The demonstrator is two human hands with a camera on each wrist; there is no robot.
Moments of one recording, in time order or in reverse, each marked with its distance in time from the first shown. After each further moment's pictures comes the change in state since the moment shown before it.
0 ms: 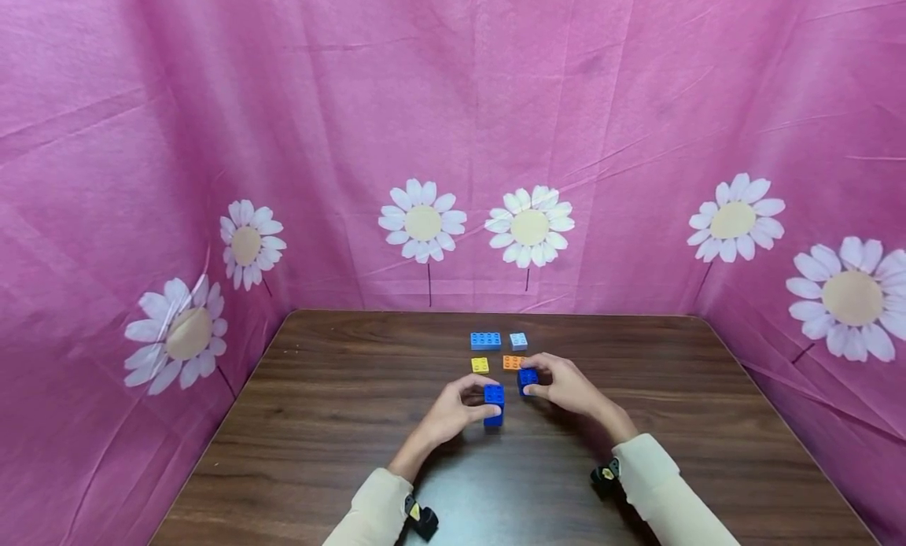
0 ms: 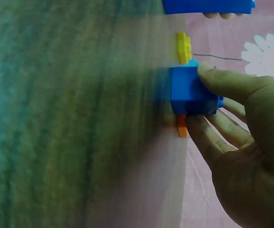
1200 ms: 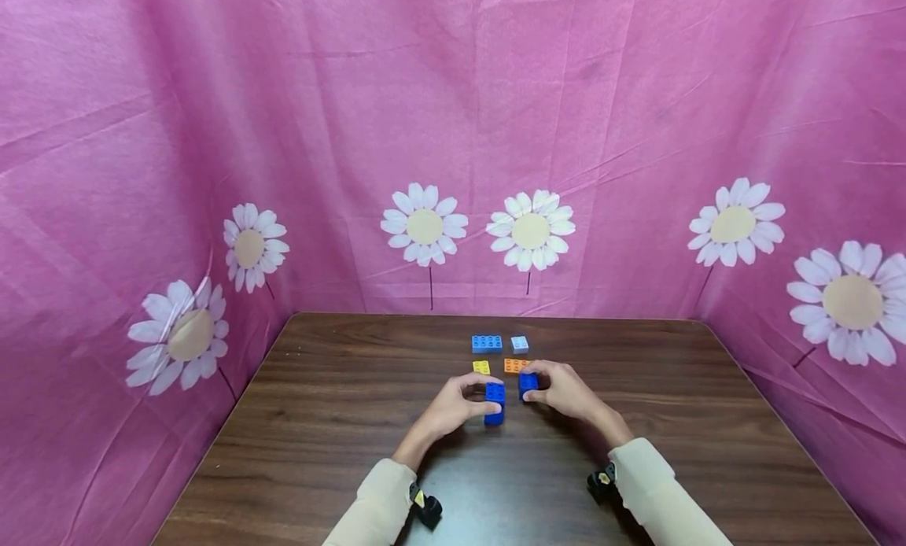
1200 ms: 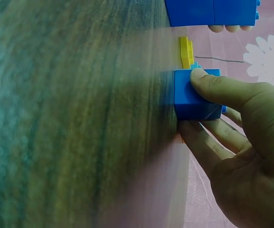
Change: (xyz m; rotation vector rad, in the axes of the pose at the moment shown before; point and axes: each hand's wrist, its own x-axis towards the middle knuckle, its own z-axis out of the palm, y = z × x) left_hand 0.014 -0.005 -0.007 0.049 -0.004 -0.023; right_hand 0.003 -0.002 0.007 -0.077 -0.001 0.044
